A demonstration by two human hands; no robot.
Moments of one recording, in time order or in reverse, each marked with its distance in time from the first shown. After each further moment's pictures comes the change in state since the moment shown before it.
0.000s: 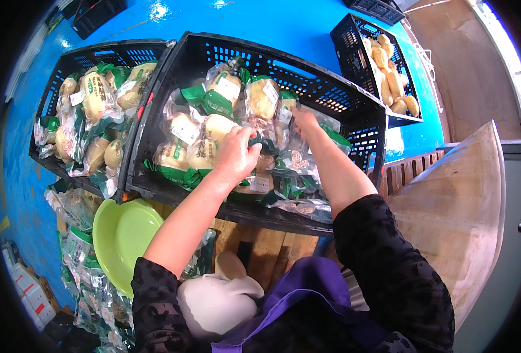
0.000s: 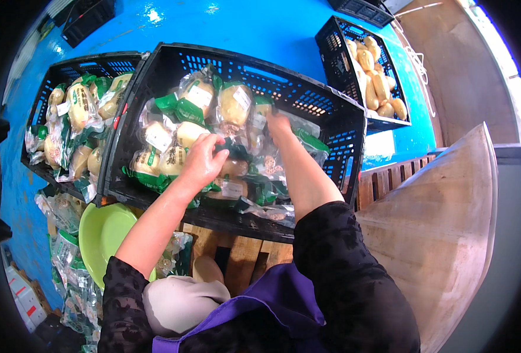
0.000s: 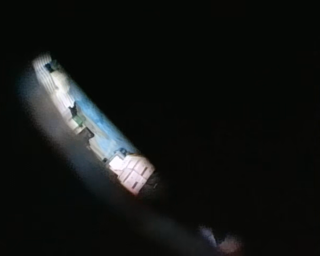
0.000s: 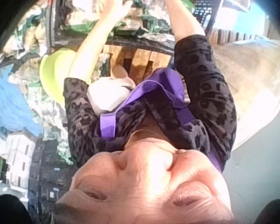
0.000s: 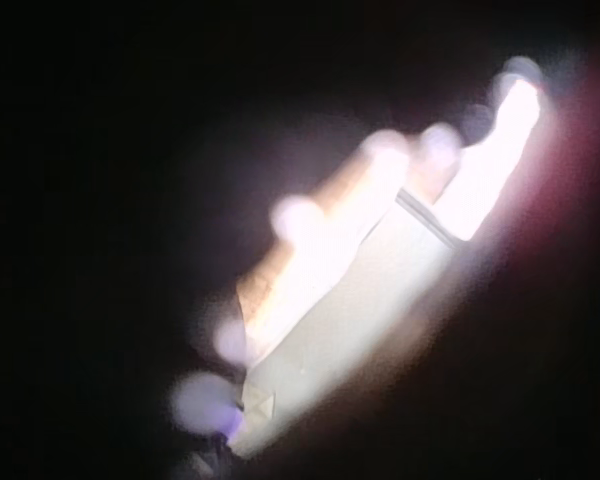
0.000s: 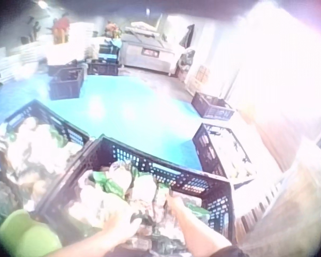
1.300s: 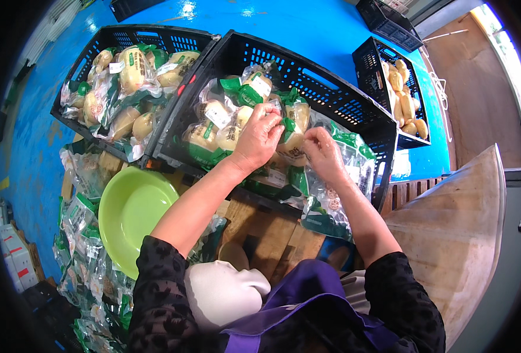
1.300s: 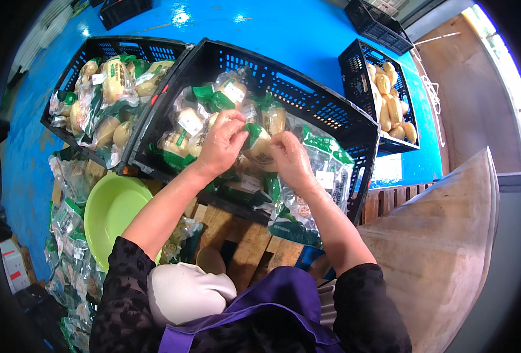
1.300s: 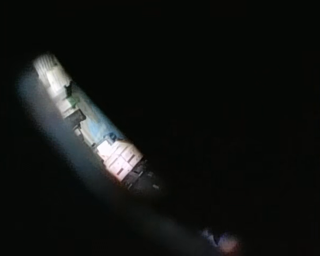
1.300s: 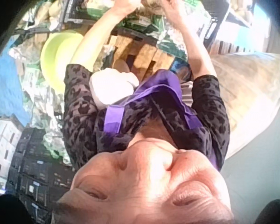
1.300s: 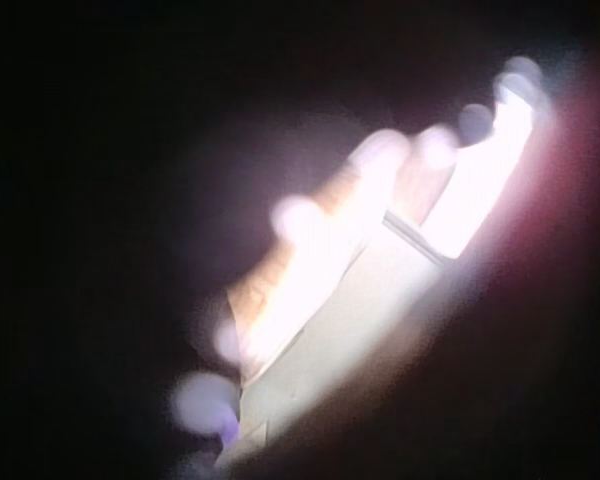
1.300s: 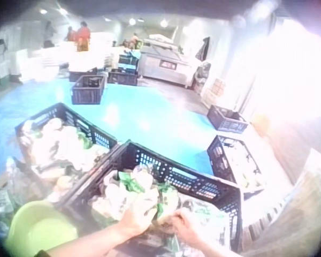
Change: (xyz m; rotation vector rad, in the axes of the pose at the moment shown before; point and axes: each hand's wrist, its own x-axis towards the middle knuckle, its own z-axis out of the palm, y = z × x) left_hand -0.011 0.023 -0.031 -0.218 0.284 0.378; right_hand -0.223 -0.029 -0.024 -0.225 -0.141 -0.966
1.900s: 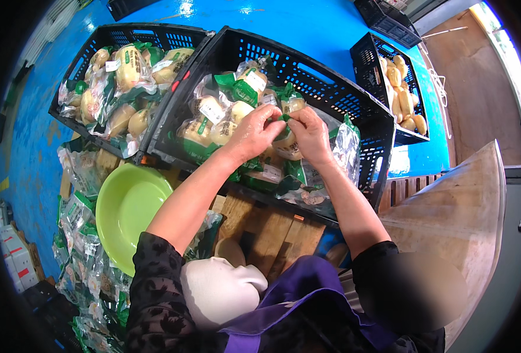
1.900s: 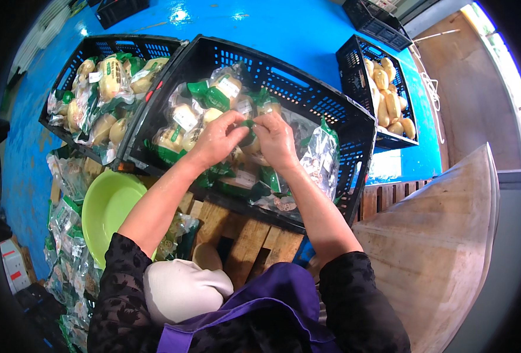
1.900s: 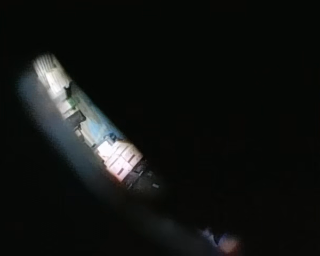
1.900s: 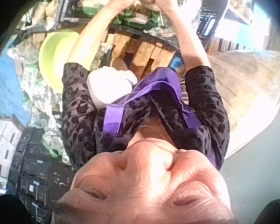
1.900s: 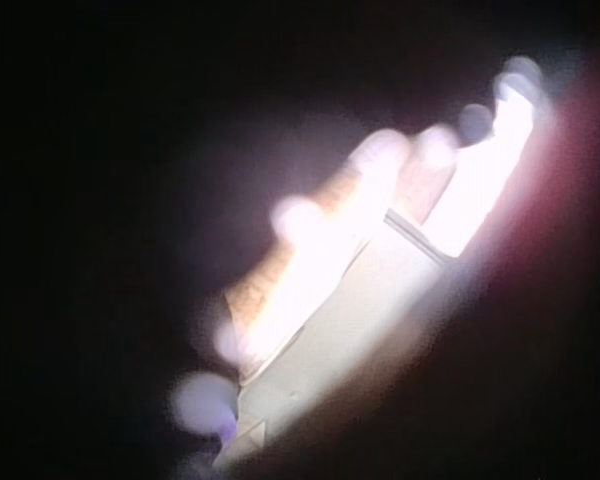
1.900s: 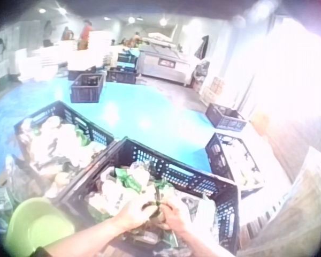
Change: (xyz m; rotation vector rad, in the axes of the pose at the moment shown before) left_hand 0.010 0.017 0.000 -0.121 -0.184 -0.262; right_hand 0.026 0.008 0.019 0.013 0.097 -0.113
